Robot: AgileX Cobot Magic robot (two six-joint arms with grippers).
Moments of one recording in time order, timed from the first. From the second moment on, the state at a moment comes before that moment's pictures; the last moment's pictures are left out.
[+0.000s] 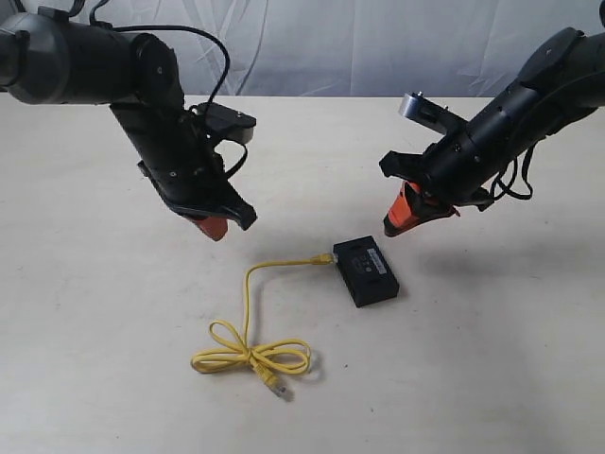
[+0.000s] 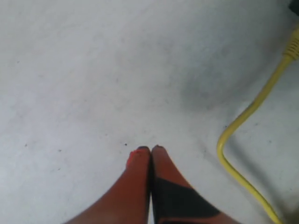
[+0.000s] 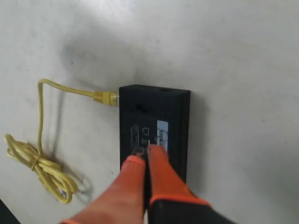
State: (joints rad) left arm -0.44 2.00 -1.38 -0.23 0.88 0.34; right arm 0.14 2.03 -1.30 0.77 1.06 -0.58
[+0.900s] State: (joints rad) left arm -0.41 1.66 -1.20 -0.19 0.77 0.29; right arm 0.14 1.80 -1.19 0.43 0.93 -0.38
